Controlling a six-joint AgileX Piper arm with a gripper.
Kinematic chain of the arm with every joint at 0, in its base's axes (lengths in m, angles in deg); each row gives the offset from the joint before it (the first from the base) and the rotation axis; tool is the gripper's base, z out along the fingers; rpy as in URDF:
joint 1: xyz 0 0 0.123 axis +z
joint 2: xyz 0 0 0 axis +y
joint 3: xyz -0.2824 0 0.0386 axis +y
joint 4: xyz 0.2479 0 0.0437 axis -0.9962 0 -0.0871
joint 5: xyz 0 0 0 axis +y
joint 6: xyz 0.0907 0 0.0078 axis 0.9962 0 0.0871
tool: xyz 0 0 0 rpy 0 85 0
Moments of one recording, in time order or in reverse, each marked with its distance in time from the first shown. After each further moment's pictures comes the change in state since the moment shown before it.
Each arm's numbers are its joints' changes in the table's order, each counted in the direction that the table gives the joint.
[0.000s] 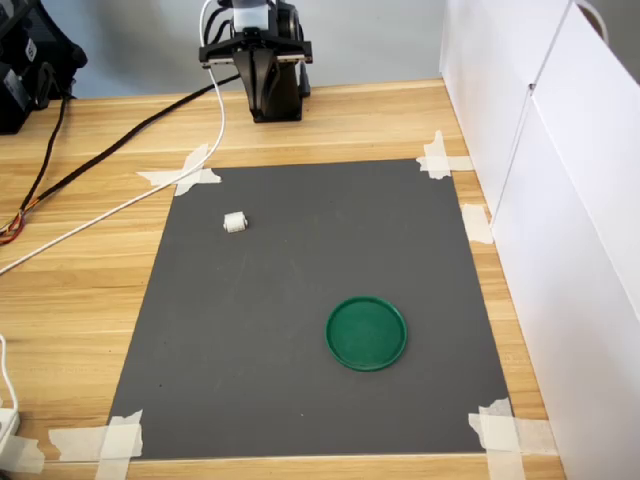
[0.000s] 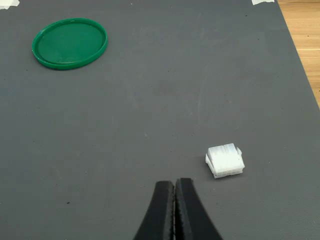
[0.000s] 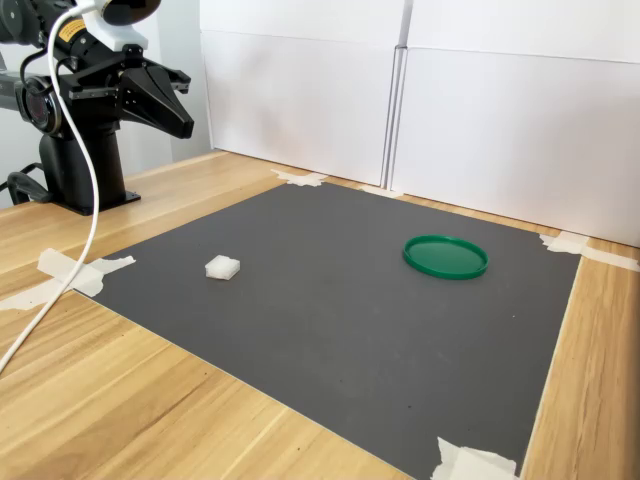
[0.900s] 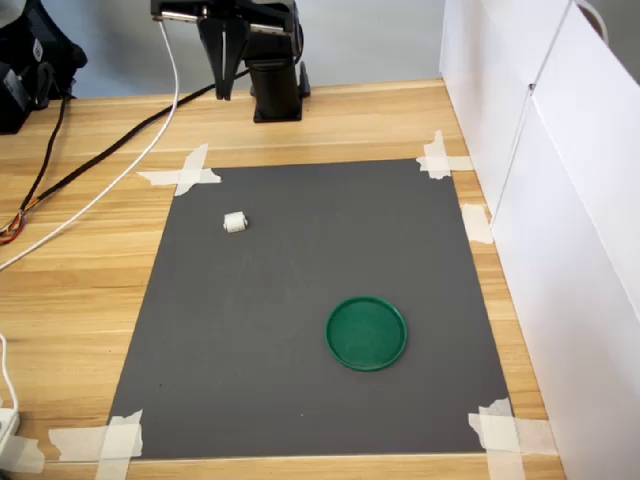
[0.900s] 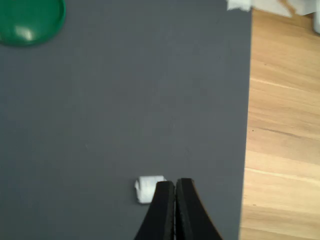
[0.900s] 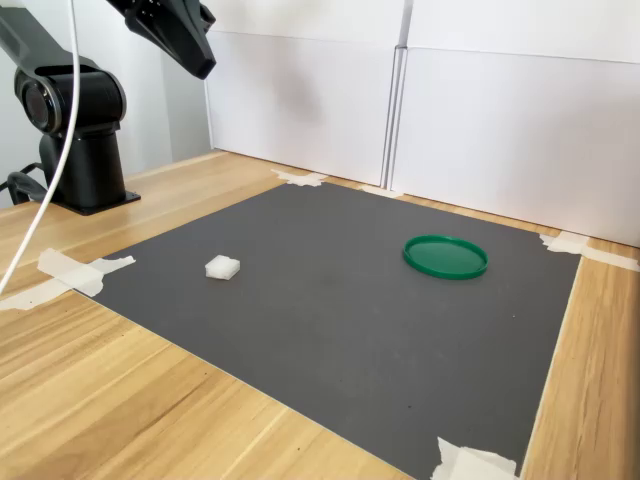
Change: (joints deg) arm 0.0 44.0 -31.1 8.8 8.2 -11.7
